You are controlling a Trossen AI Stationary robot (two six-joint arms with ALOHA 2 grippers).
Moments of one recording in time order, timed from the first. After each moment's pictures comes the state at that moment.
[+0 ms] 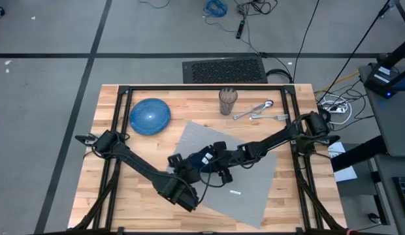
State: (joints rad) left arm -0.55 2.00 1.68 -1.26 -0.66 -0.85; right arm 0.22 1.83 0.88 0.13 0.11 -0.08
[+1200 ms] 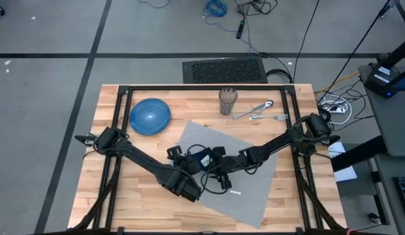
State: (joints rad) left arm -0.48 1.98 1.68 -1.34 -0.67 -0.83; right arm 0.29 1.83 0.88 0.23 0.13 0.00
